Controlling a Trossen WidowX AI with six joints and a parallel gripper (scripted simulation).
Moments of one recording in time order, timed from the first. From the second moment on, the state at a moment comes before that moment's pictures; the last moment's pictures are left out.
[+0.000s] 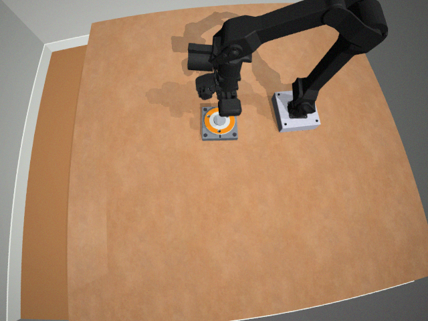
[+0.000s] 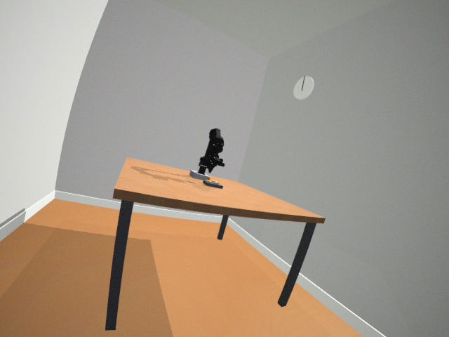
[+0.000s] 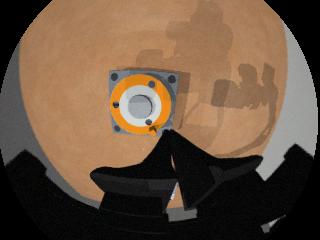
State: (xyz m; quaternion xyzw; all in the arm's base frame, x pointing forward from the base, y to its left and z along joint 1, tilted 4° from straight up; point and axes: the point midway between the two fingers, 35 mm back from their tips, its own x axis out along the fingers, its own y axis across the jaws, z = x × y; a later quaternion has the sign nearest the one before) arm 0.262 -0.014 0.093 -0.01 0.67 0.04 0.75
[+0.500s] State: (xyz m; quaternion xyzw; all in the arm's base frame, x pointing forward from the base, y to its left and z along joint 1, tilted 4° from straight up) arm 0.253 -0.013 0.062 -0.02 0.68 0.05 0.73
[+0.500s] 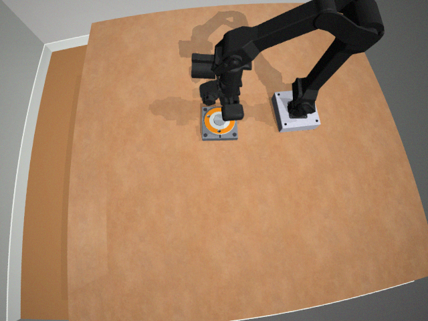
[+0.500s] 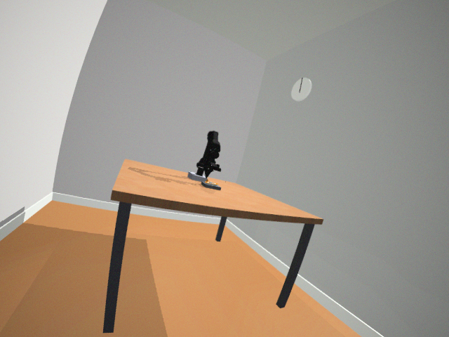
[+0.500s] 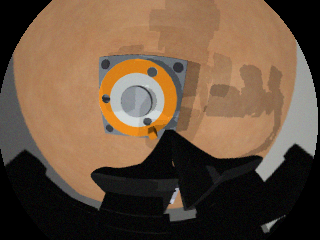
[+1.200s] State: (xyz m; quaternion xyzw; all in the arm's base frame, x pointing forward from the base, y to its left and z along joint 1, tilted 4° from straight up) arm 0.239 0.002 0.046 -0.02 0.68 0.05 0.73
